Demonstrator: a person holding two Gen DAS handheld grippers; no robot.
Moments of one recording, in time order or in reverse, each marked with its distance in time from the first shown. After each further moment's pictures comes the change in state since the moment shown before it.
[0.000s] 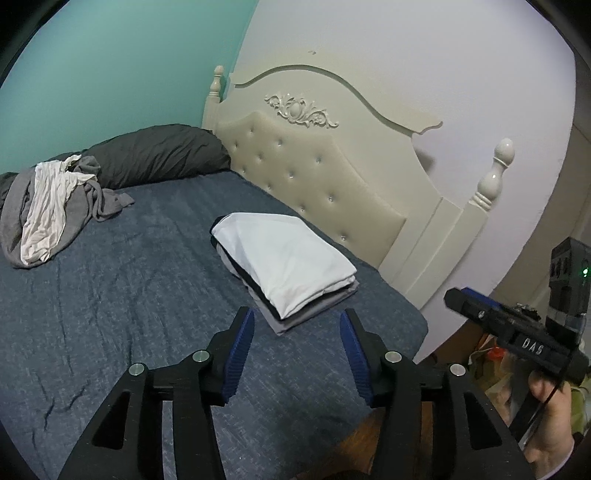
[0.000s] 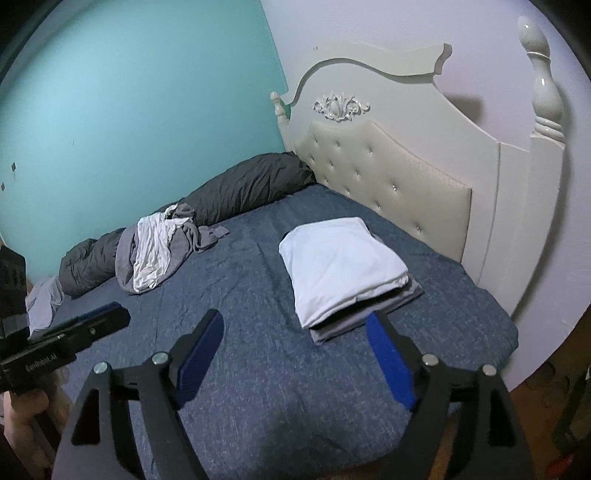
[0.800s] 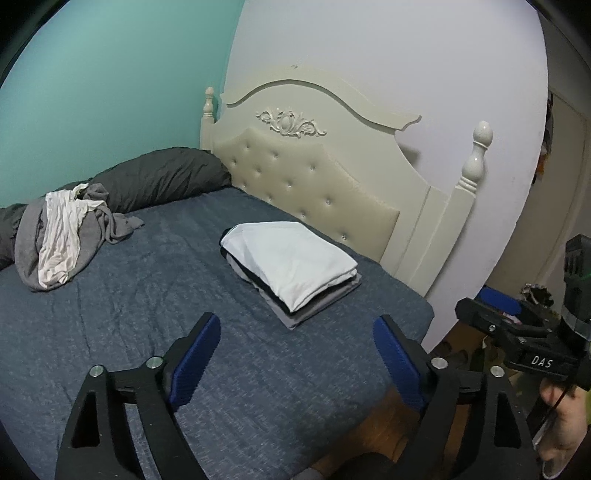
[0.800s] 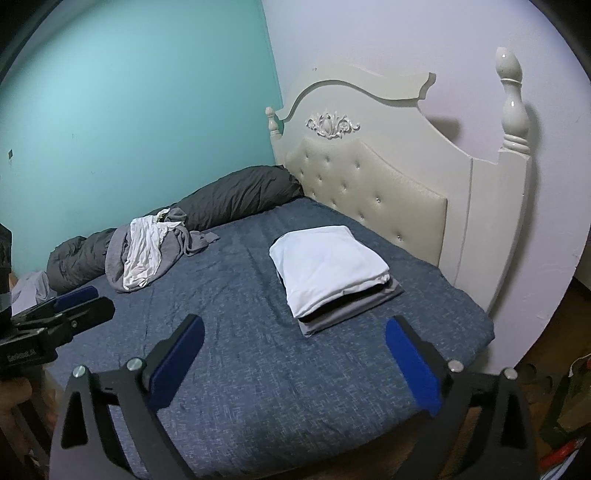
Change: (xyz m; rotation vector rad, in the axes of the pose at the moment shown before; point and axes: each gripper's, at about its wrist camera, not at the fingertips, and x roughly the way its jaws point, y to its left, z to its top) left arm -0.046 -0.012 -0.026 0.099 -0.045 0.047; right arm -0.042 0.027 -0.039 -0.043 -0.082 -0.090
